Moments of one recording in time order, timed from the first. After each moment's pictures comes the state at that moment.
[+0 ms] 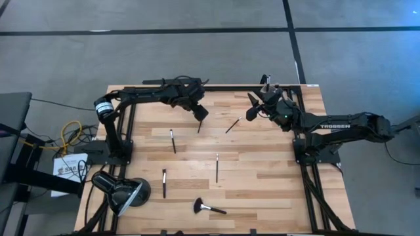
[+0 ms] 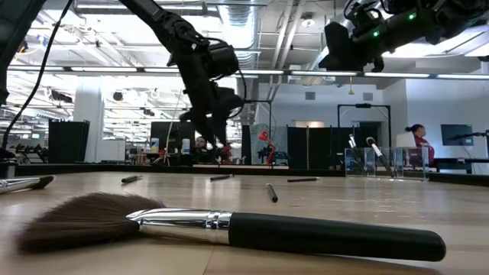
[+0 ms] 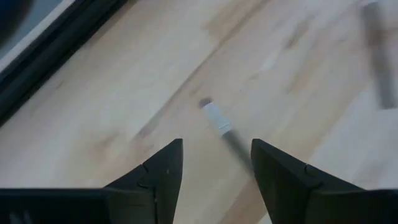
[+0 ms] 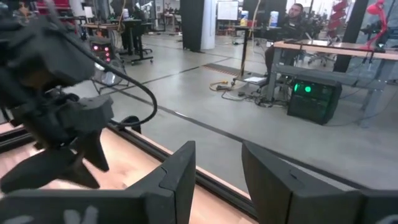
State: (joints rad) left arm 0.44 1.83 1.29 -0.55 -0.11 -0.19; right arm -0.22 1.01 0.53 0.35 0.65 0.02
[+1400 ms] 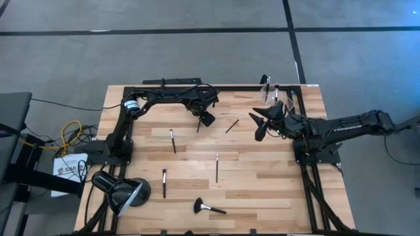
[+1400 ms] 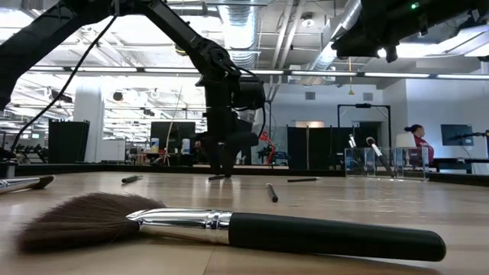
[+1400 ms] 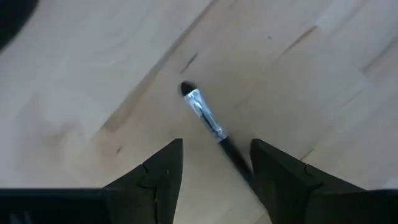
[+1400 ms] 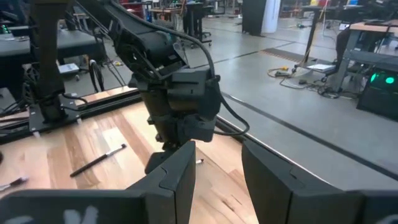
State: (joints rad) left arm 0.39 2.17 1.58 -0.79 -0.19 -0.26; right arm 0.08 0.82 0.53 0.06 0.66 0.14
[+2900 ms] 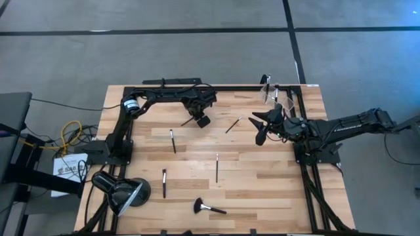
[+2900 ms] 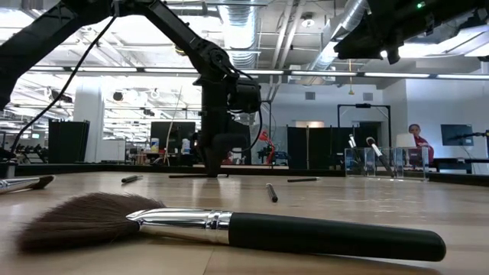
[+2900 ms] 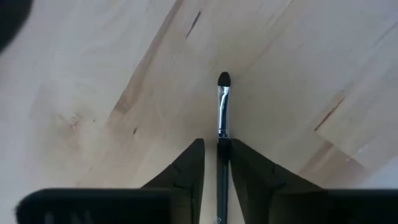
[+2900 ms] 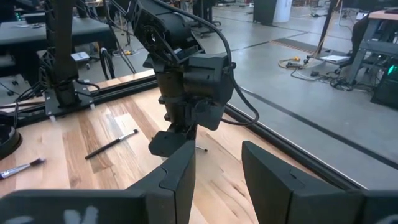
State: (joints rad) left arm 0.40 2.18 1.58 -0.88 -0.16 -0.11; right arm 0.12 0.82 0.53 0.01 0.66 0.18
